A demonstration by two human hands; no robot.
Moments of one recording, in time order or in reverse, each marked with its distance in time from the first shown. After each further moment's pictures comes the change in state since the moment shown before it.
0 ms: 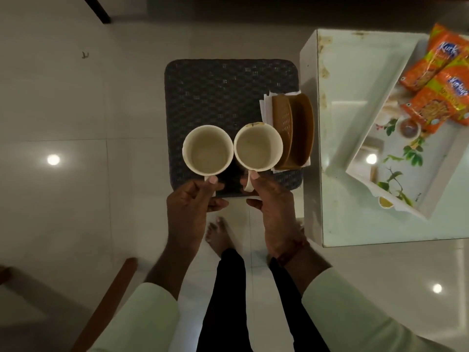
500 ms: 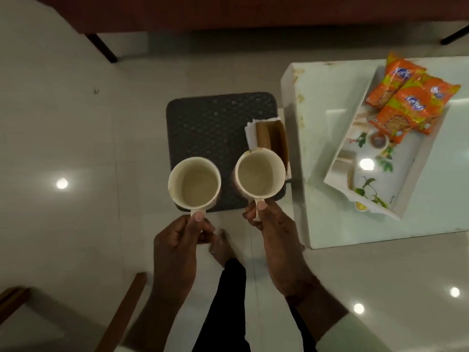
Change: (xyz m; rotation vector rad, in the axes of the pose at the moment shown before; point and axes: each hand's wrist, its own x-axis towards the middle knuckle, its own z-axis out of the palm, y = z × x) left_hand -0.071 0.063 -0.014 0.195 -0.007 0.134; right_hand -0.067 -0.052 -0.019 0.024 0.008 -0.088
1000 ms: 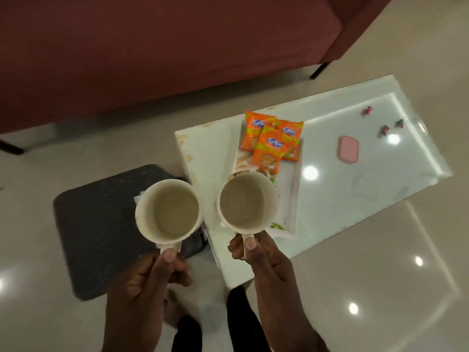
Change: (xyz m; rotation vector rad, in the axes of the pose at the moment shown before) left_hand -0.048 0.133 0.148 0.043 -0.224 0.142; right_hand -0.032 -0.133 -0.170 0.106 0.217 -0.243
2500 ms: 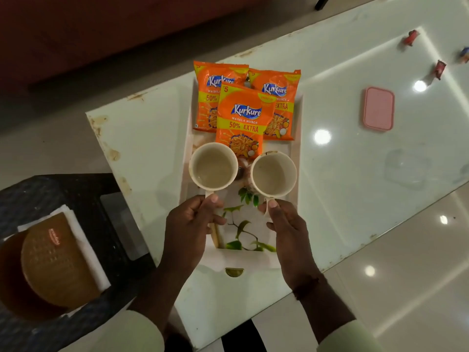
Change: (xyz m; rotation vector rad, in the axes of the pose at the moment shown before) left_hand 0.166 -0.158 0.240 0.209 -0.241 -0.030; right_hand 0.207 0.200 -0.151 -0.164 0.179 0.251
